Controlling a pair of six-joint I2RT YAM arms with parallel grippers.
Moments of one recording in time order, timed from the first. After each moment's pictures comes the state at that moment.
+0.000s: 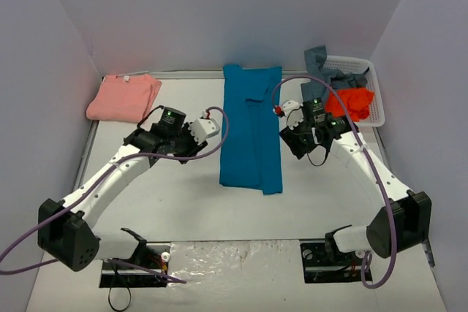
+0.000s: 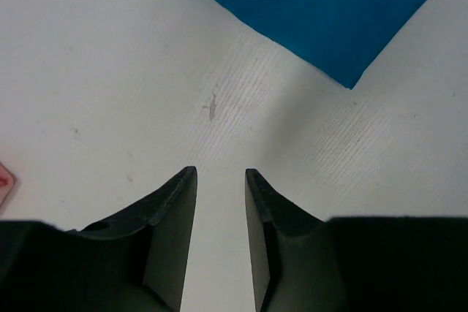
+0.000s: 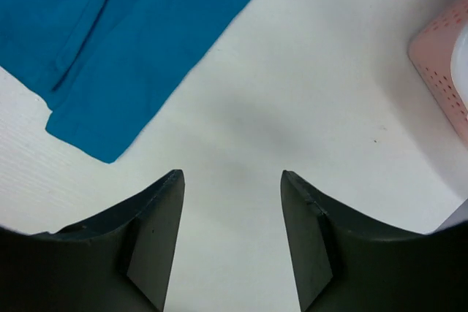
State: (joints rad) left arm -0.48 1.28 1.13 -0.70 0.20 0.48; right arm 0.35 1.38 1.18 -0.82 -0.04 -0.39
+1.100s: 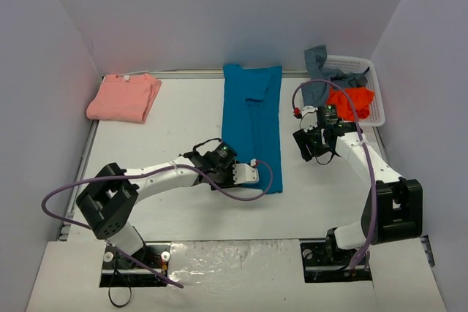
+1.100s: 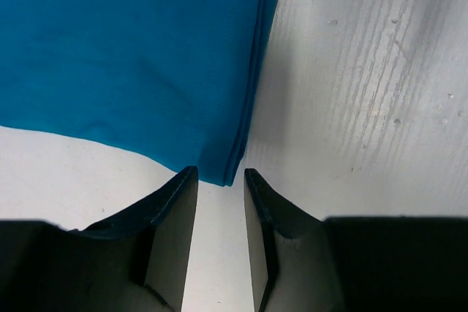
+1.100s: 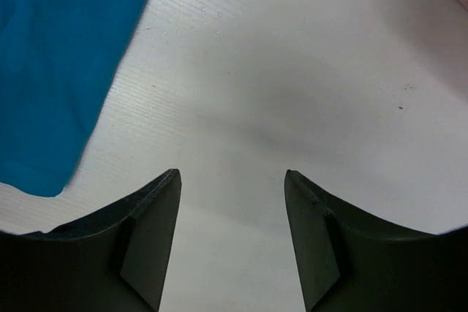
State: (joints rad) left arm -0.87 1.60 1.00 -0.44 0.10 0.64; right arm 0.13 1.41 0.98 -0.64 -0.10 -0.33
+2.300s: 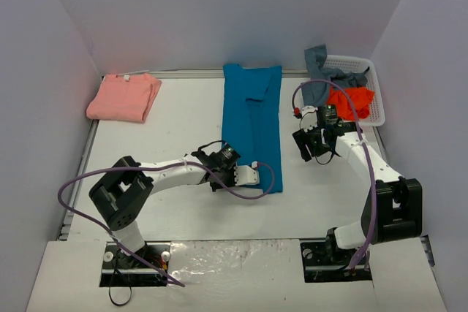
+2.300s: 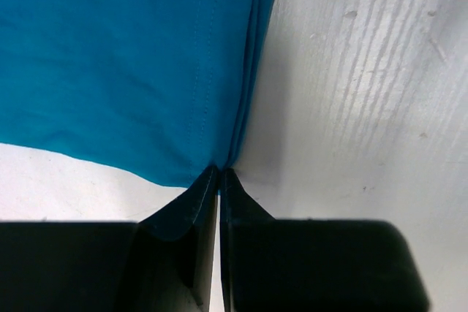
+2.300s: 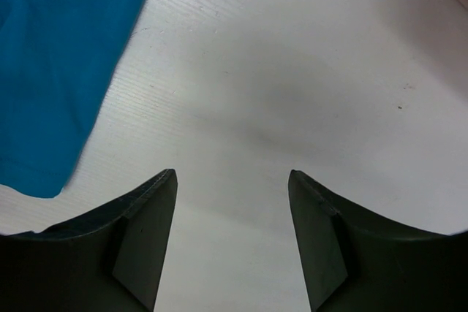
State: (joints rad) left arm -0.87 1.70 1.01 -0.44 0.07 0.64; right arm 0.13 1.42 0.98 -0.64 -0.09 -0.33
